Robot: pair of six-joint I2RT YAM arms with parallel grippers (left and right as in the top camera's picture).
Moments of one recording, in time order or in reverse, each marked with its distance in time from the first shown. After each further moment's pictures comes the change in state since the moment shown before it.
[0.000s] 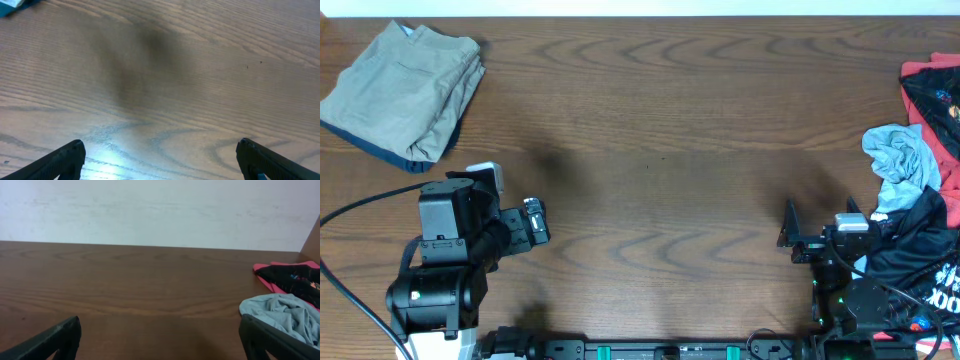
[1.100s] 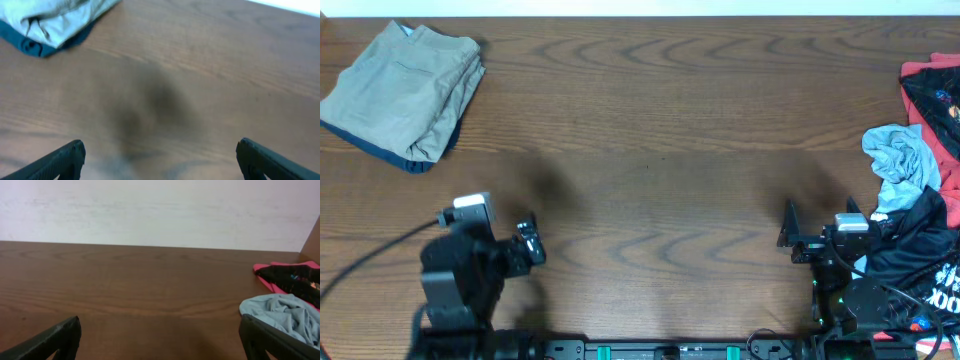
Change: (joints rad) left arm 0.000 -0.395 -0.288 0.209 -0.095 0.005; right arm 0.000 0.000 0.000 0.000 0.000 0.000
